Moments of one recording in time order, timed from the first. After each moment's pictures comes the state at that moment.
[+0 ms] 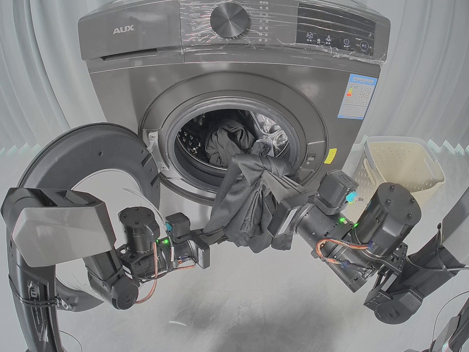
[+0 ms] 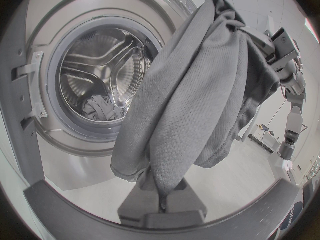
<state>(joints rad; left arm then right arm) -0.46 2.25 -0.61 -1.49 -0.38 0.00 0.86 1.91 -0.63 -1.48 -0.29 0.17</state>
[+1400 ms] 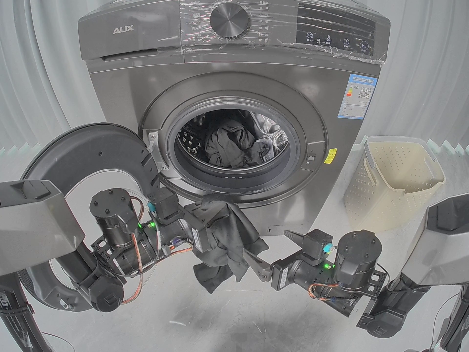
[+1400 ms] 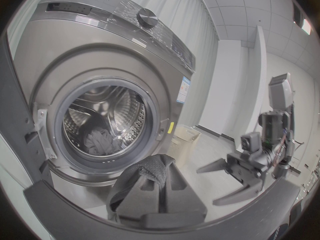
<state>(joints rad) -0.52 2.03 -0.54 -1.55 -0.31 -0.05 0.82 2.07 -0.45 -1.48 -0.20 0.18</state>
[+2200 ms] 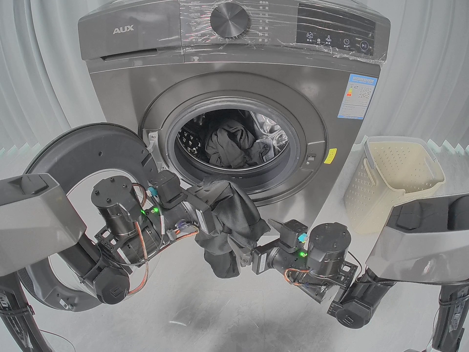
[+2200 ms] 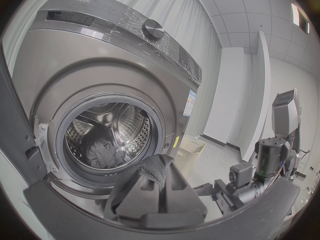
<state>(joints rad) -0.53 2.03 -0.63 -1.55 -0.25 -0.08 0.79 2.23 -0.65 -1.49 -0.18 0.14</state>
